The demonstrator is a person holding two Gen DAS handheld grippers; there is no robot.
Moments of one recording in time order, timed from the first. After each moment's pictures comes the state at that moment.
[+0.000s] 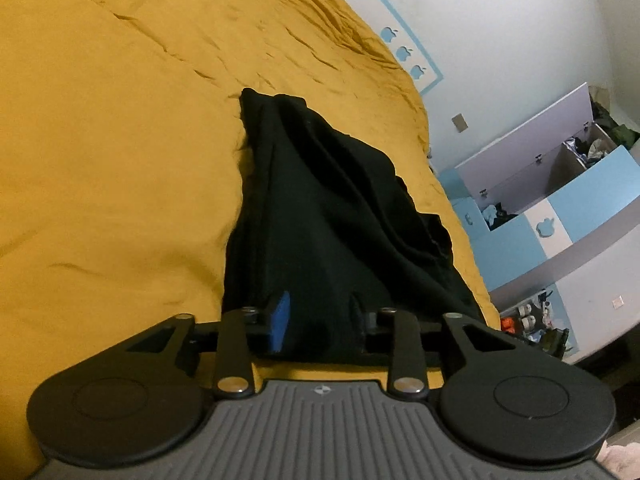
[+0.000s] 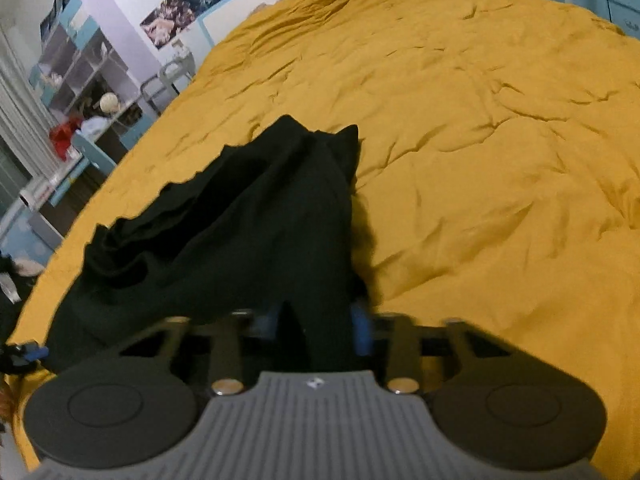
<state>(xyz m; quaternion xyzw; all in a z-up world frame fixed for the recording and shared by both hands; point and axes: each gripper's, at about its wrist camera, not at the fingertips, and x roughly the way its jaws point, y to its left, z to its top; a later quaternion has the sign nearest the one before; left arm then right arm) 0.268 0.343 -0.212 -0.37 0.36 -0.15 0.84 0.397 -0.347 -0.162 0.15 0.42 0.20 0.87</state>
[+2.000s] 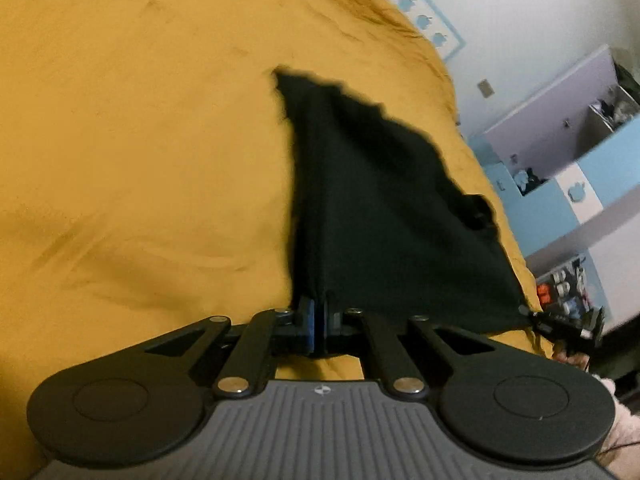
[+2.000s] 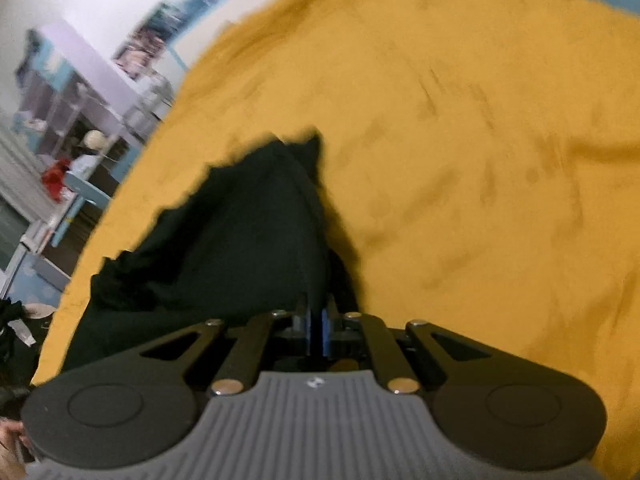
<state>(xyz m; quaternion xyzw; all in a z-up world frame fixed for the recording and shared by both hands) 0.242 0.356 -0.221 -0.33 0.41 -0.13 0.84 0.381 -0.390 -0.181 0.24 0.45 0.16 0.85</state>
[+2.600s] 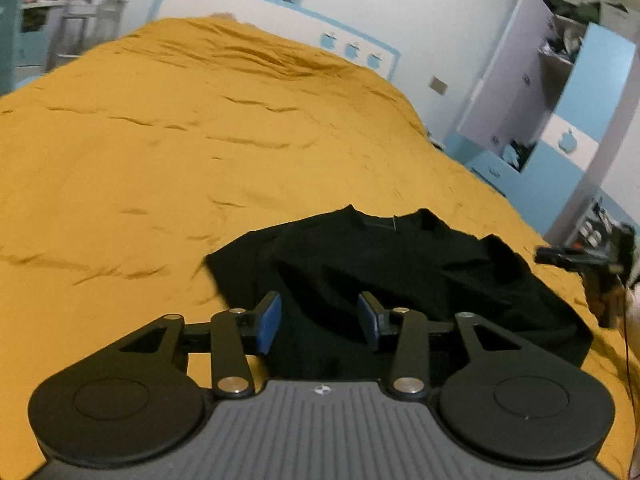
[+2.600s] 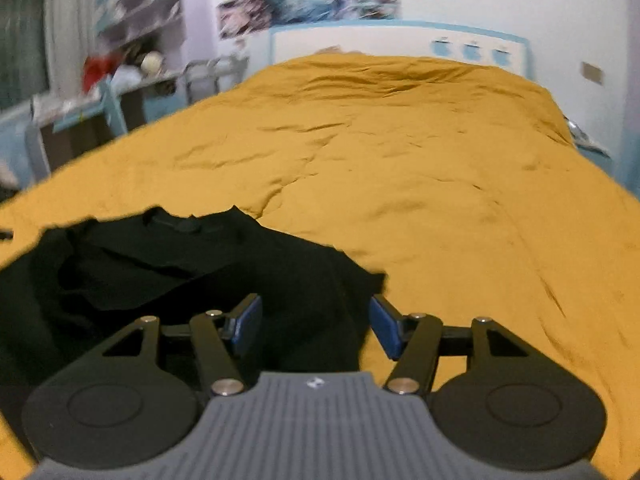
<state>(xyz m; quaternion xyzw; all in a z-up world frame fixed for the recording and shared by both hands) 0.372 0.314 -0.160 -0.15 0.32 -0.16 0.92 0.507 -0.277 -0.137 -0.07 0.32 0.25 0.91</state>
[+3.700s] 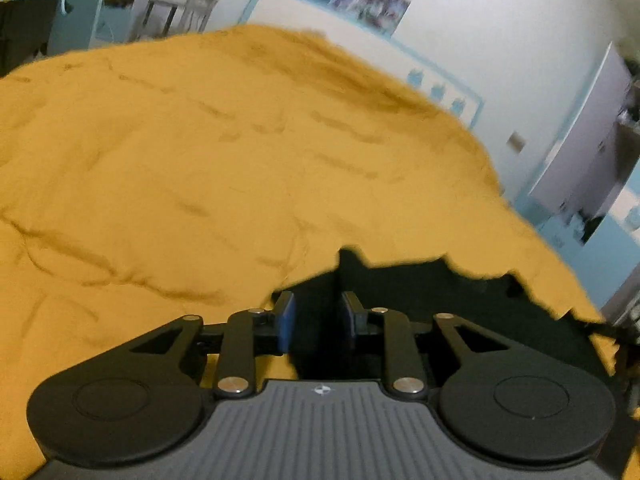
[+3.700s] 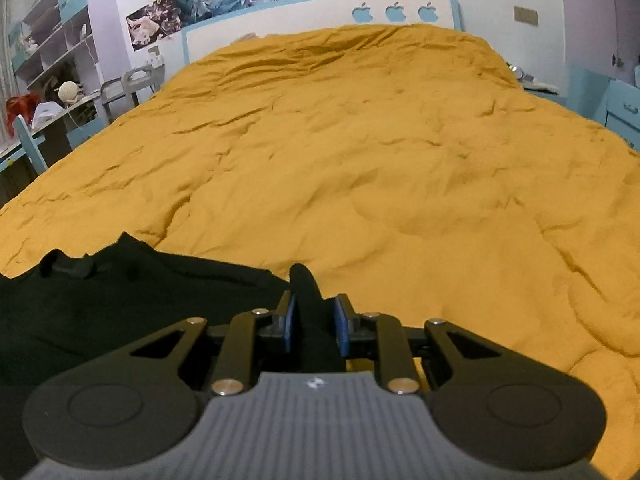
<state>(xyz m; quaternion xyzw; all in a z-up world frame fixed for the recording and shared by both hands) 0.392 0.348 -0.191 -0.23 0.27 -0.05 0.93 0.572 -0.270 -0.180 0.03 0.33 0.14 0.93</state>
